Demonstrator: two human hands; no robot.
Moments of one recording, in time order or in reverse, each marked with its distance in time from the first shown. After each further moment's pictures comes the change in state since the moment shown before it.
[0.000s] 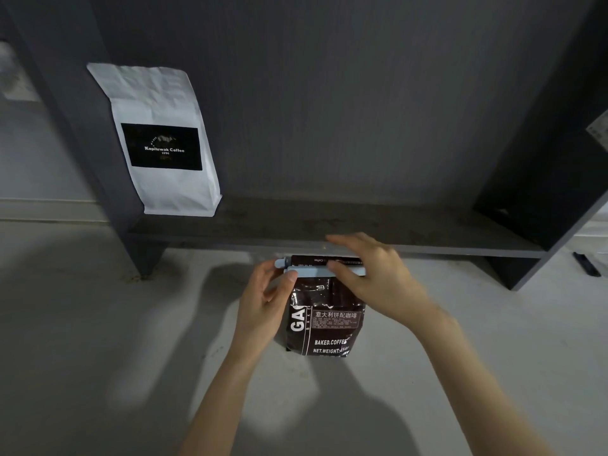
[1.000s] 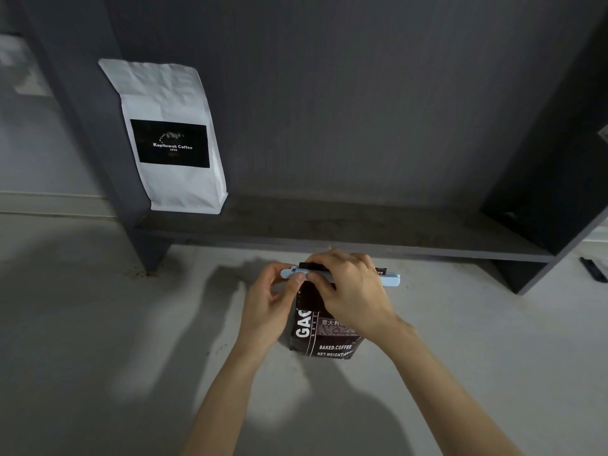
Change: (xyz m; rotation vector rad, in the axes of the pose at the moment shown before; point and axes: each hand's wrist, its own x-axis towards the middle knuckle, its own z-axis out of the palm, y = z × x) left_hand 0.001 0.001 -0.002 0.111 0.009 0.053; right_hand 0.004 -0.016 0.041 -0.120 0.058 -0.023
